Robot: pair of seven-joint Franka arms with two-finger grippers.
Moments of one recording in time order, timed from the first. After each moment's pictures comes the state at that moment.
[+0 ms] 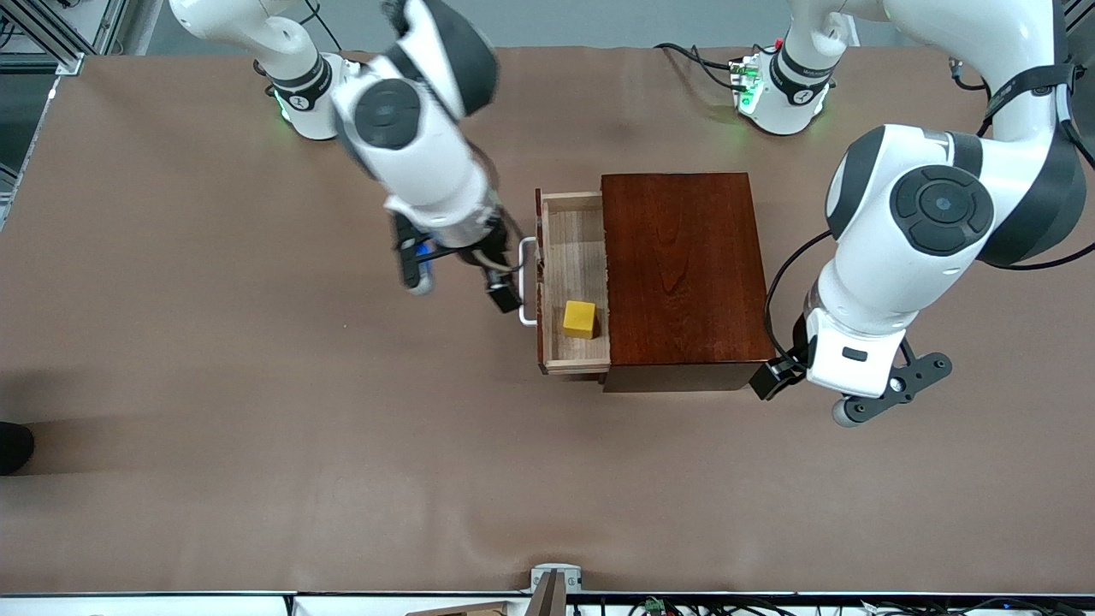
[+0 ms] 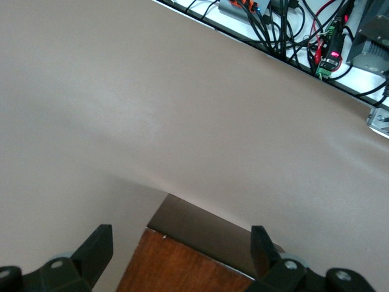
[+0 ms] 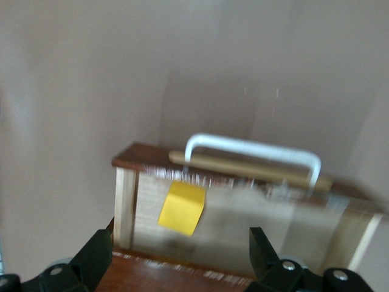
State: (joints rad) left arm -0.34 0.48 0.02 -1.22 0.10 1.82 -0.78; right arm 0.72 0.43 -0.02 -1.44 0.18 2.09 2.06
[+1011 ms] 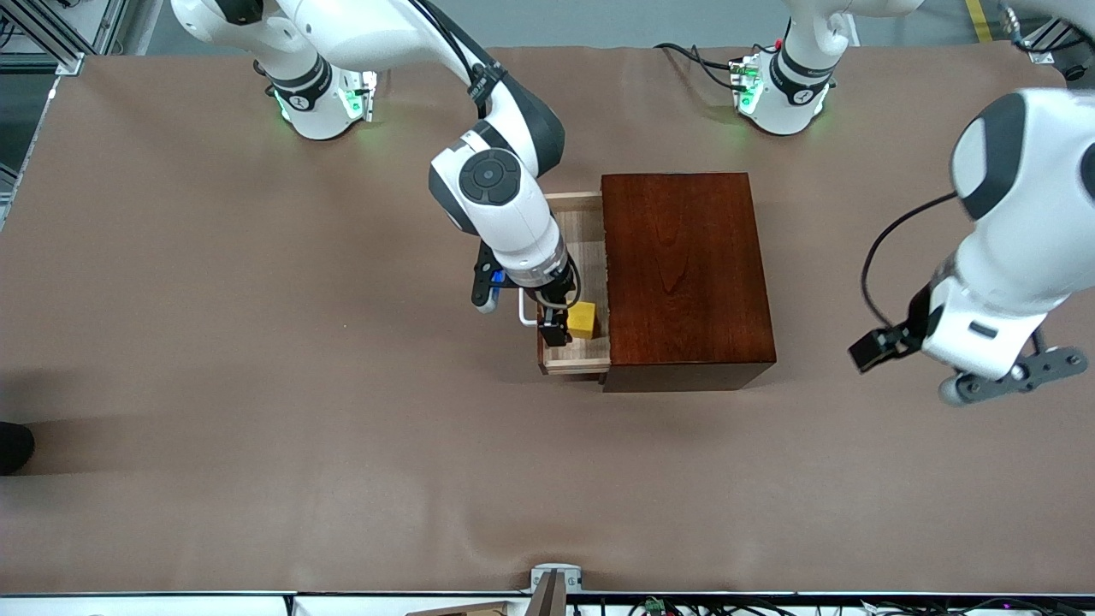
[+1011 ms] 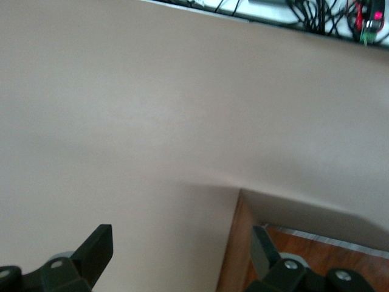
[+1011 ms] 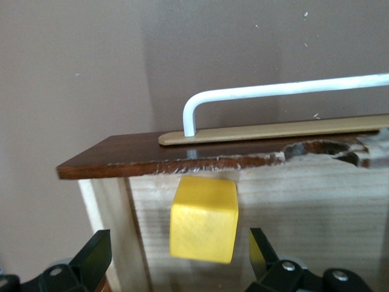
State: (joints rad) left arm -0.17 0.29 0.01 -1.41 0.08 1.78 -0.36; right arm 0.78 0.67 -0.04 -1.35 0.16 2.27 2.30
